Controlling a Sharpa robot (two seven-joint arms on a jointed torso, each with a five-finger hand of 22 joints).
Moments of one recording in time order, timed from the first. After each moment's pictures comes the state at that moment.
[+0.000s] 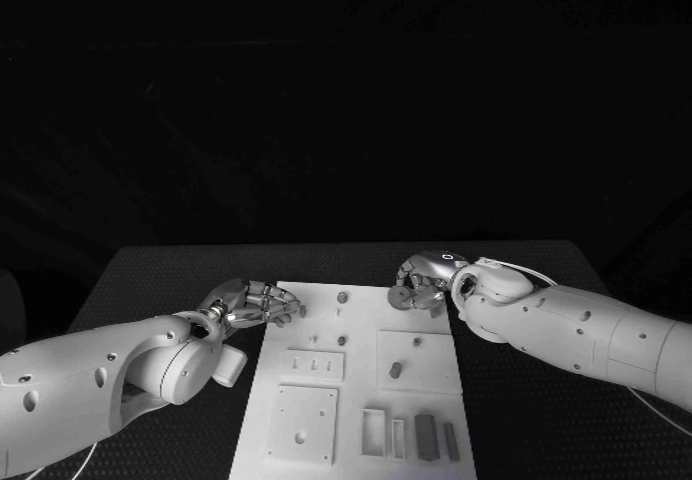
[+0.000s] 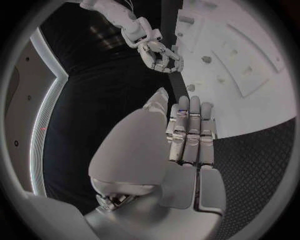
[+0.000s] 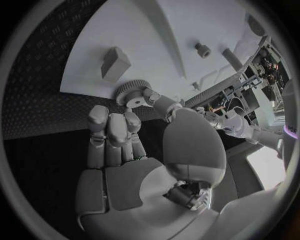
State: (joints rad) left arm 1.32 -0.84 -0.22 1.51 -0.18 -0.37 0.15; left_hand 1.58 -0.11 0.10 0.29 0.14 0.85 0.16 0.35 0.46 1.21 0.11 0.12 0.15 0.94 0.10 0.49 0.51 0.04 0.75 0.00 0.42 1.31; right arm 1.24 -0.63 -0.06 1.09 -1.56 -0.27 -0.04; right_hand 1.08 -0.28 0.69 -0.13 0.06 0.88 0.13 0.27 0.47 1.16 0.02 1.12 1.22 1.33 -0.09 1.25 1.20 0.19 1.21 -0.08 1.08 1.31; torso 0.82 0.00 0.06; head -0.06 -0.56
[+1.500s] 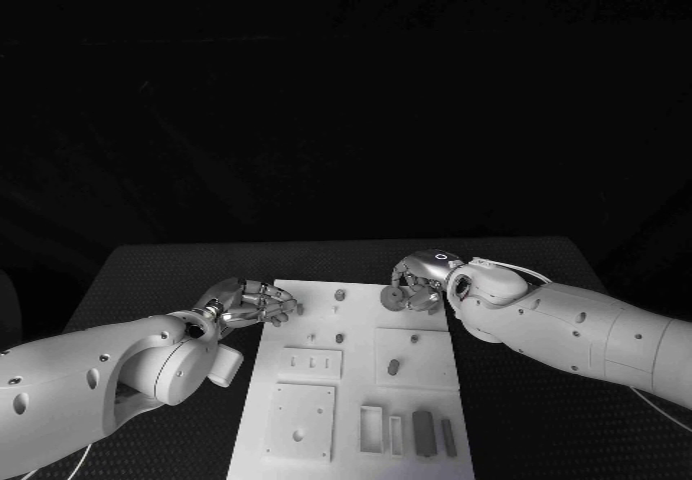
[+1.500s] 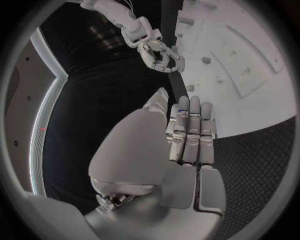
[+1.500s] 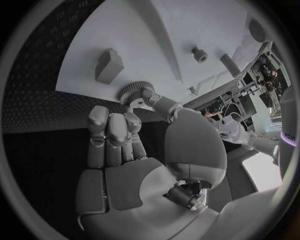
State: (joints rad) left arm 1.32 -0.85 -0.22 1.52 -0.18 -0.37 0.14; left_hand 1.58 -0.11 0.10 0.29 0.14 0.85 0.16 0.35 0.46 1.21 0.11 0.12 0.15 0.94 0.10 0.48 0.51 0.04 0.75 0.00 0.43 1.31; right arm 1.23 -0.64 -0.07 1.12 -1.63 -0.28 -0.05; right_hand 1.07 -0.25 0.78 -0.13 0.07 0.93 0.09 0.32 0.47 1.15 -0.01 1.17 1.13 1.33 -0.11 1.23 1.21 0.19 1.19 -0.07 1.09 1.31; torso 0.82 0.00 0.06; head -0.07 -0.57
